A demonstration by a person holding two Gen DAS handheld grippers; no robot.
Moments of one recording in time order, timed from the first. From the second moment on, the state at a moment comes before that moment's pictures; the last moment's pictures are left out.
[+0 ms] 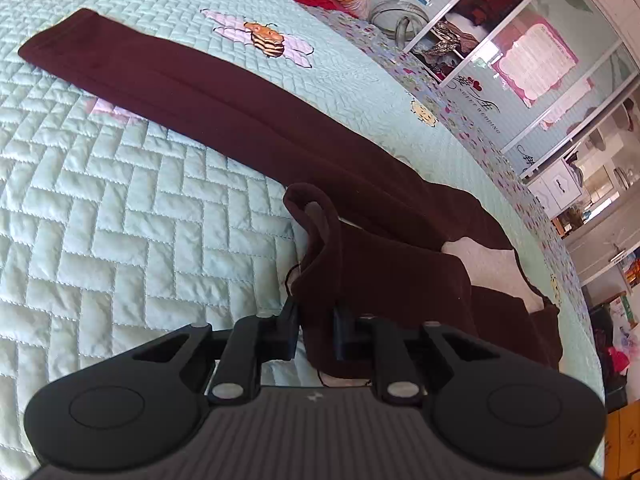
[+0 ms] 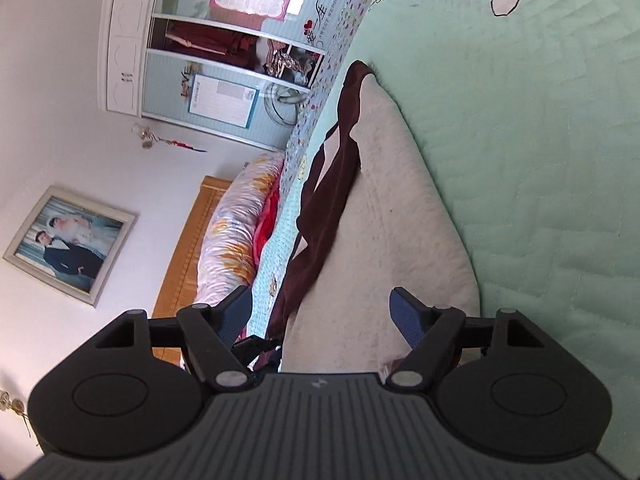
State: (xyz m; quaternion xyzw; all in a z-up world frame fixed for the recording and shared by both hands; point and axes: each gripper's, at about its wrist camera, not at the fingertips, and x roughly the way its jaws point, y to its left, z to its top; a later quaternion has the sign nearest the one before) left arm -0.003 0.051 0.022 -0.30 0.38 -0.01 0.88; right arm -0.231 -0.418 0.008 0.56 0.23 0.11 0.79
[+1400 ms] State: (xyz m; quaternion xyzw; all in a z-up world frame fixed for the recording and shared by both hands) left arm 0.006 0.031 0.023 -0.25 0.39 0.00 0.89; right arm -0.276 -0.308 0.038 0.07 0.41 0.10 0.90
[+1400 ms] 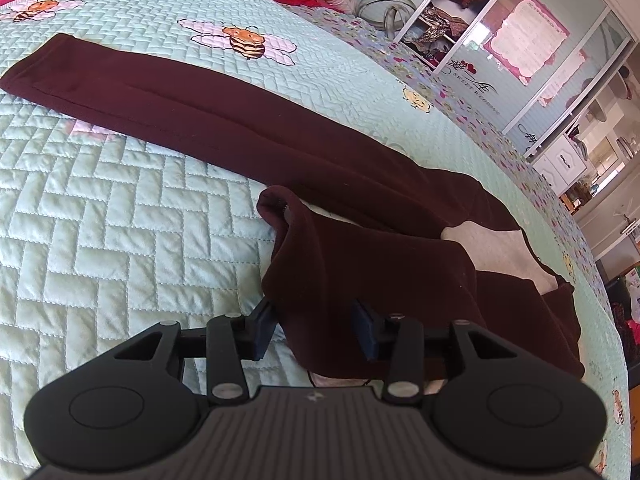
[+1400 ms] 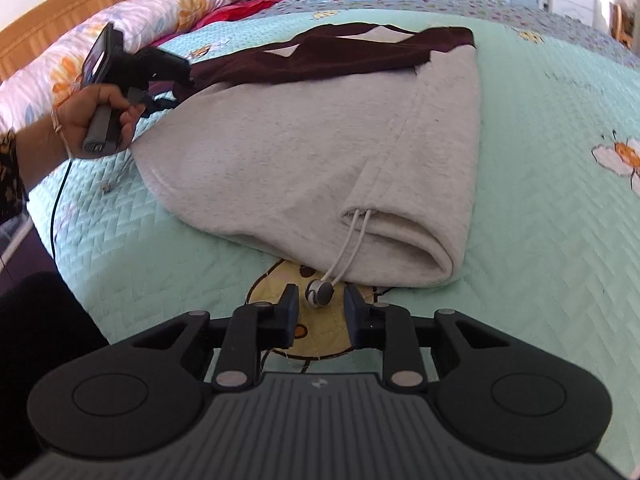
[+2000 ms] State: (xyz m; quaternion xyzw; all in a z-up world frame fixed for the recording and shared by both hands) left arm 0.007 0.036 0.023 -0.27 0.39 -0.01 0.88; right arm -0.278 -0.304 0.034 0.06 0.43 0.11 0.89
